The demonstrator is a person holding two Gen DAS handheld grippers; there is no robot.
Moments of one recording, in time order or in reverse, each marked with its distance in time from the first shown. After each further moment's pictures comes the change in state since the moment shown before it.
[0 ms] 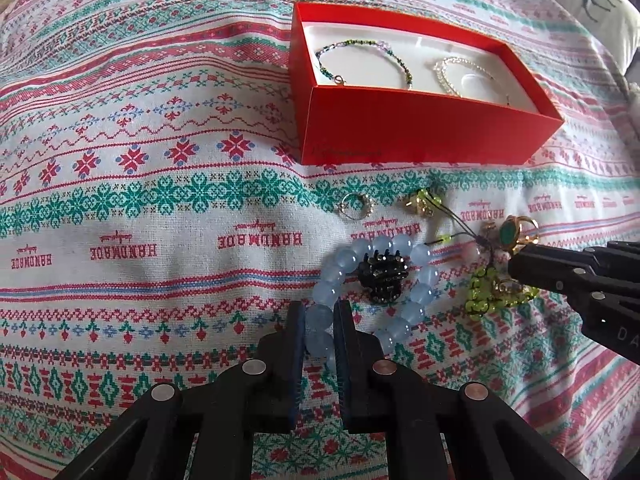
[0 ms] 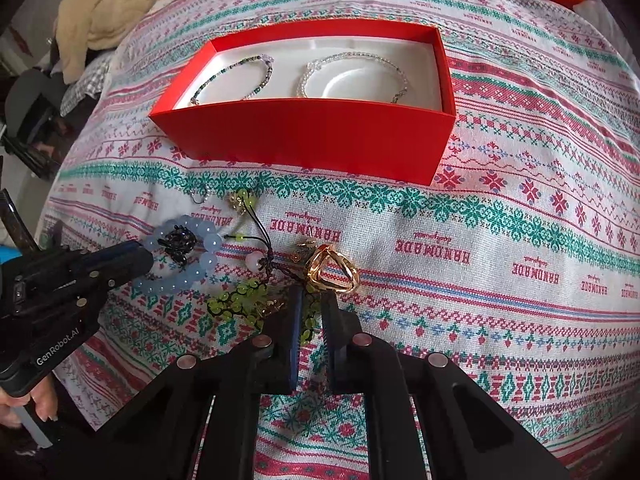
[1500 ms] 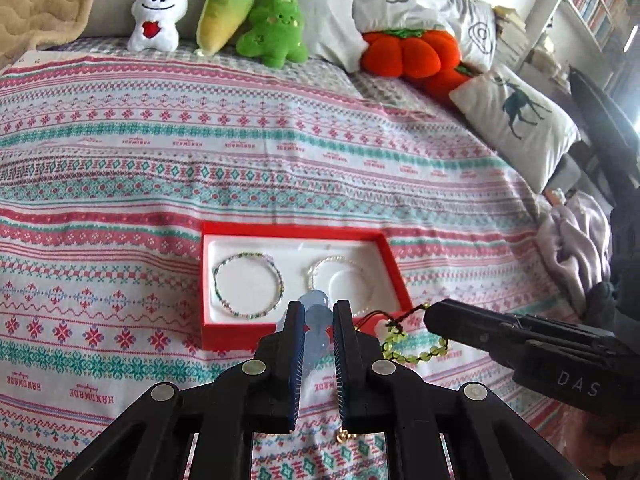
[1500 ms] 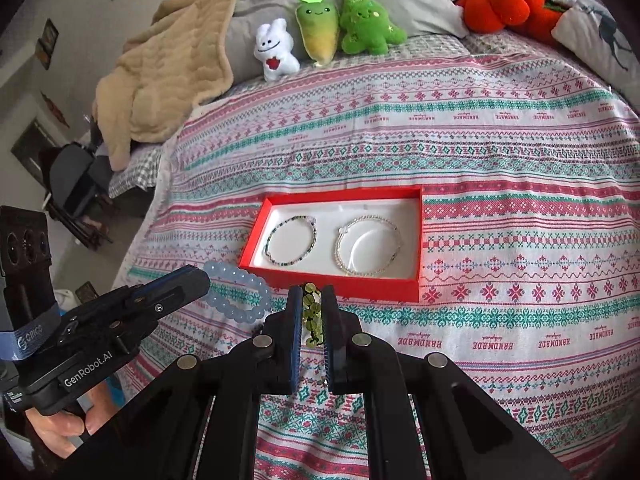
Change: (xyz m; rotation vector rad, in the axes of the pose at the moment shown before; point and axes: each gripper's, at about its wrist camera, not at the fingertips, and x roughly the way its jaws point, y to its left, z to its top) left arm -0.092 -0.035 0.071 -0.046 -0.311 -0.208; right arm -0.110 -0.021 0.036 0.107 -0.279 0.173
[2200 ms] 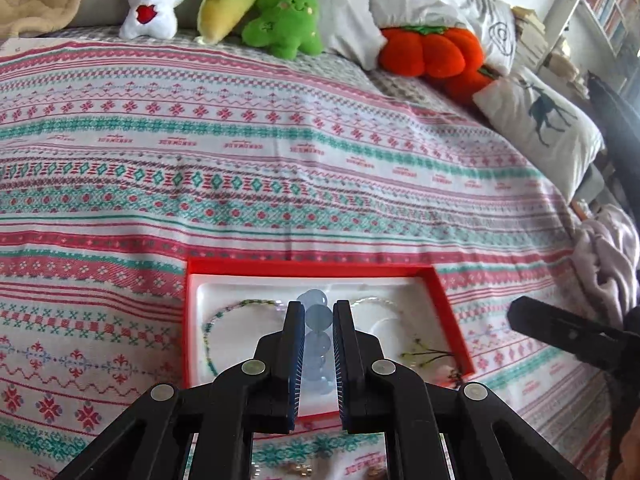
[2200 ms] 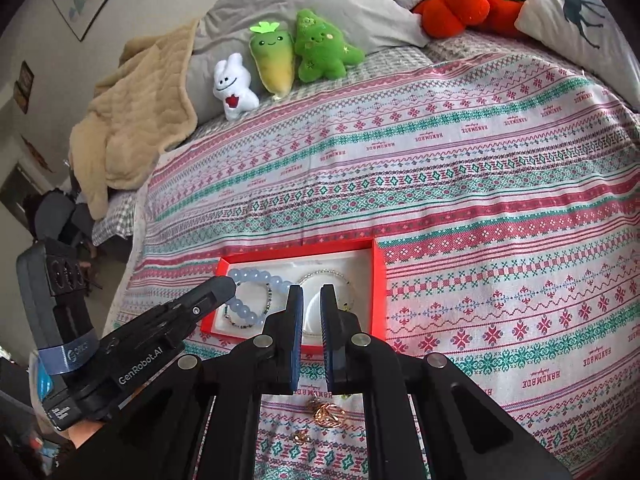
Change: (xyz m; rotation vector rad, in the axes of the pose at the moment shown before) left arm 0.083 0.023 0.014 -0.007 -0.004 0.049; right arm 0.015 -0.040 0.030 0.099 -0.081 -0.051
